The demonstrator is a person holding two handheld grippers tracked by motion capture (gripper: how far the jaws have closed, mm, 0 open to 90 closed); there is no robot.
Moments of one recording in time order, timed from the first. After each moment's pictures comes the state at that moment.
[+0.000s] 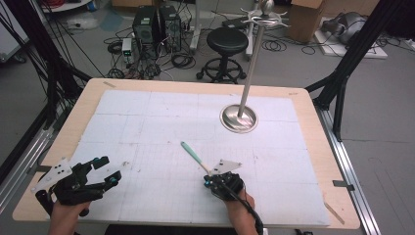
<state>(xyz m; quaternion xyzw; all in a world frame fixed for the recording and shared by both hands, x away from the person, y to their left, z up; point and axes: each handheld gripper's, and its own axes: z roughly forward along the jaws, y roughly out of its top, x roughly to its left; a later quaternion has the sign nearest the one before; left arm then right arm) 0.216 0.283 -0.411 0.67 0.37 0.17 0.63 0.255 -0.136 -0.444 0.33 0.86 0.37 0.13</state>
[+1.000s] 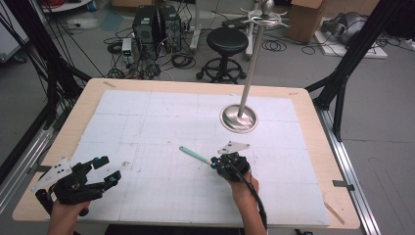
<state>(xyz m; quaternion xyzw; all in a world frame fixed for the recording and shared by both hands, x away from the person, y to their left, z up) 0.217 0.284 -0.411 0.67 0.36 0.17 0.63 0.300 -0.150 -0.426 0.36 0.83 0.39 0.15</state>
